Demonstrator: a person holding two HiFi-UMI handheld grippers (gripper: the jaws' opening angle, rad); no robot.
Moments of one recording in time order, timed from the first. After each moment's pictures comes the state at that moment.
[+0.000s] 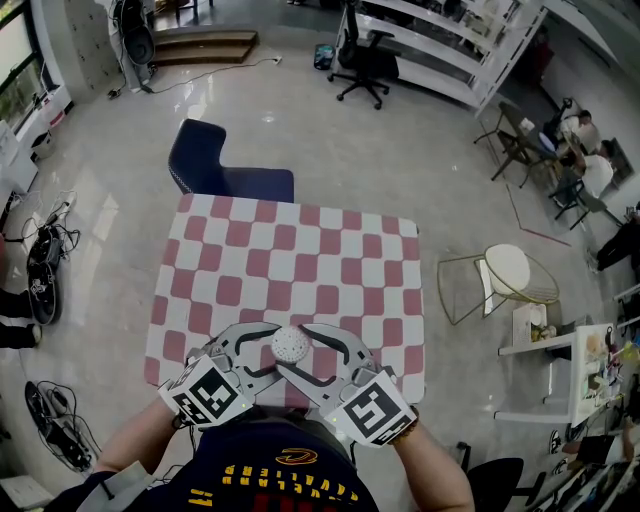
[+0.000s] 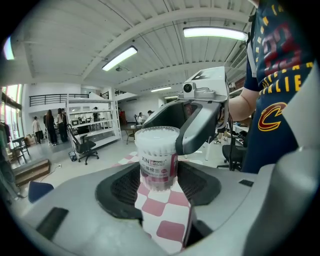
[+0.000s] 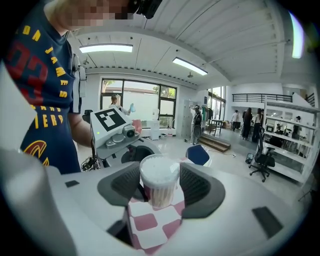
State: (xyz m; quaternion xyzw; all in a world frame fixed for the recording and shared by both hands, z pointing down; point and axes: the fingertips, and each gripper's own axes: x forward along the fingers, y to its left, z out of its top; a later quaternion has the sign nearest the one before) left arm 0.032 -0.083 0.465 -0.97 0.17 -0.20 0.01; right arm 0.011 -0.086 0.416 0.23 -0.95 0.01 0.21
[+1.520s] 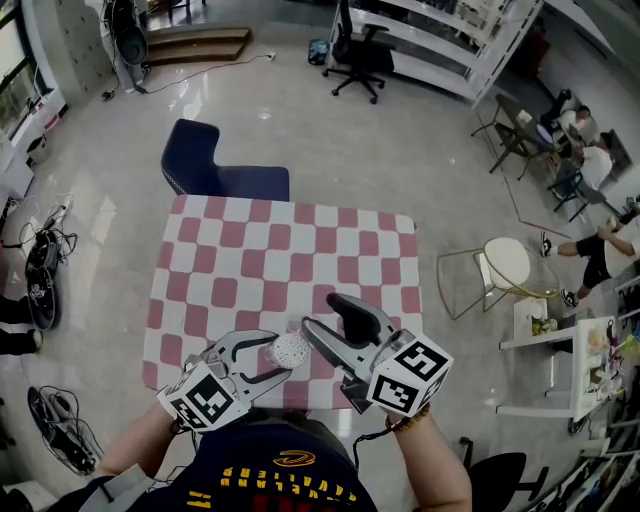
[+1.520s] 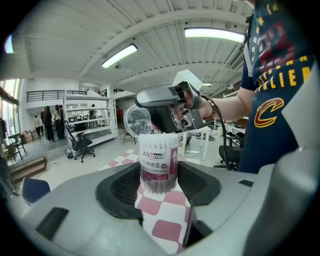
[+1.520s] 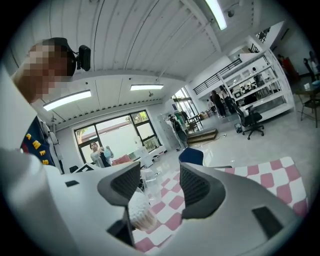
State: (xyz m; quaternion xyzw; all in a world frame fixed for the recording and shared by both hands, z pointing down) left arm 0.035 -0.078 0.481 -0.97 0.15 -0.20 -0.01; right arm 0.071 -0.152 0.391 0.33 -0.92 0.22 0.03
